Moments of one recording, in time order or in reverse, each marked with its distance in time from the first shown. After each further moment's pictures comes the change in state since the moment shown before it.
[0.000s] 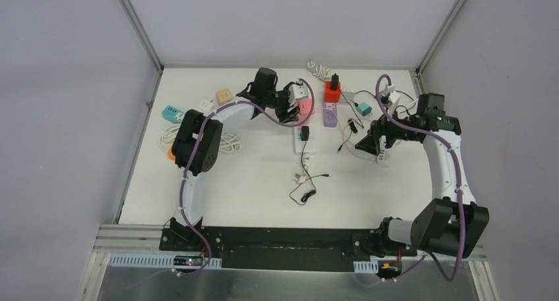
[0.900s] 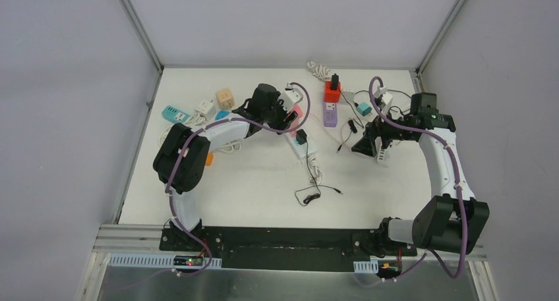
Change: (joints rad) left arm -0.086 -0.274 -0.343 0.066 -0.490 -0.501; right arm 0.053 0.021 0.000 -0.012 0.024 -0.019
